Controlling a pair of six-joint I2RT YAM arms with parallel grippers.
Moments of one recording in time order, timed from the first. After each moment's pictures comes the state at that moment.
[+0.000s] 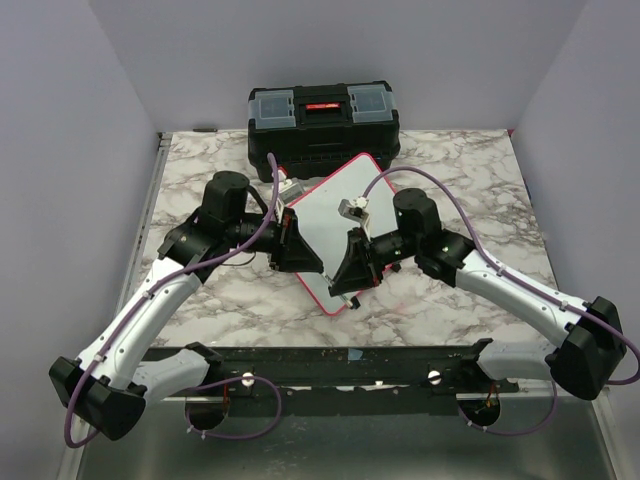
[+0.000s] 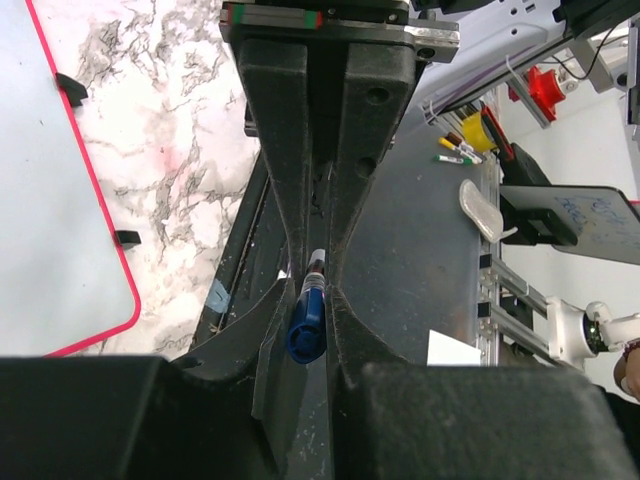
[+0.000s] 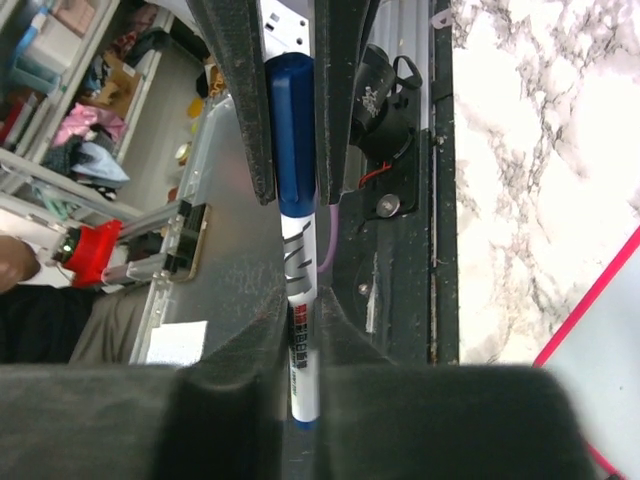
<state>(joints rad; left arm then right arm) -0.51 1.06 1.13 -0.58 1.01 -0.29 0.74 1.25 0.95 -0.06 -1.09 0.32</state>
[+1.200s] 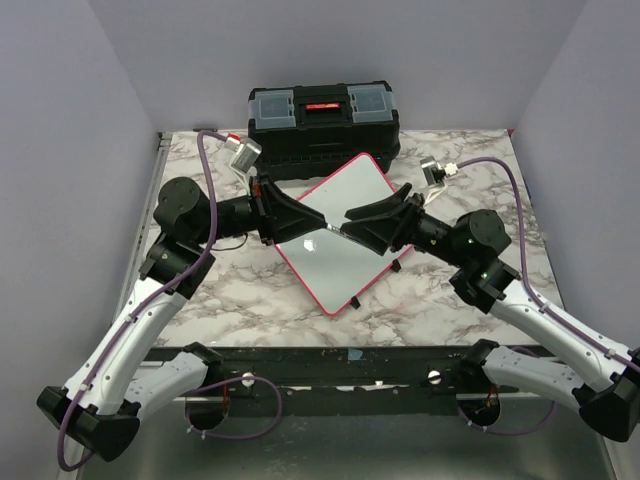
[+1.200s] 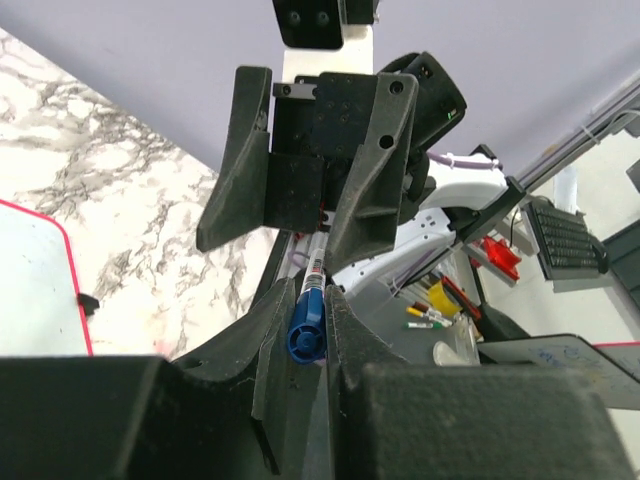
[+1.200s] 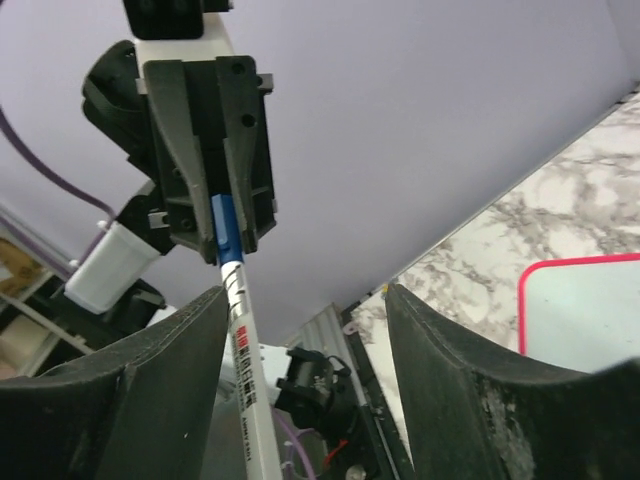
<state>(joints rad) -0.48 0.94 1.10 0.02 0.86 -0.76 0.74 0.96 0.83 0.42 -0.40 0.76</state>
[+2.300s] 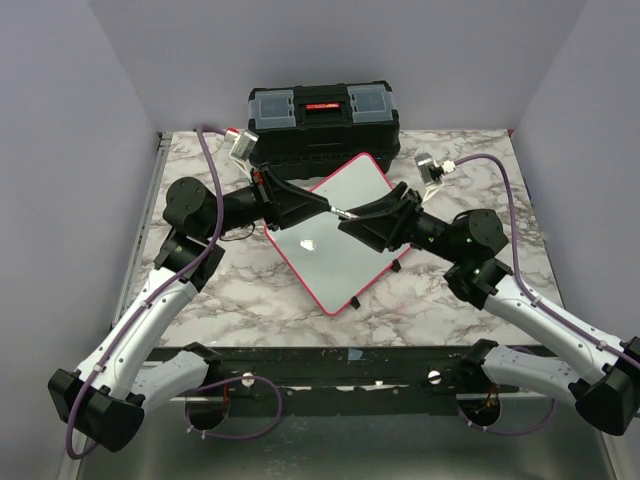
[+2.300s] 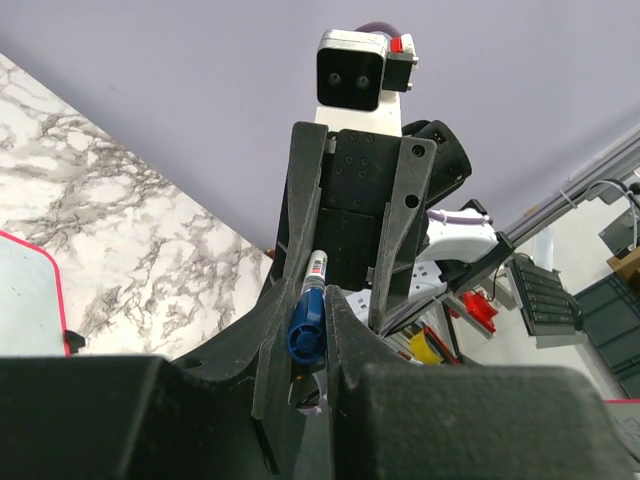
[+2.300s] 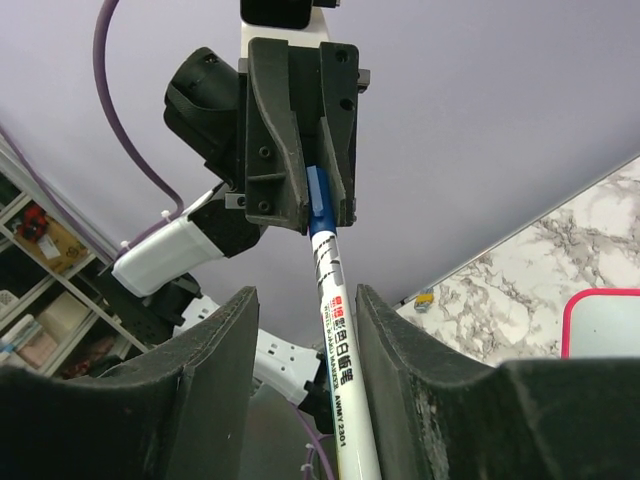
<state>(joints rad) -0.47 1.00 1.03 0.27 0.80 -0.94 0.74 1.01 0.83 0.56 -0.49 0.82</state>
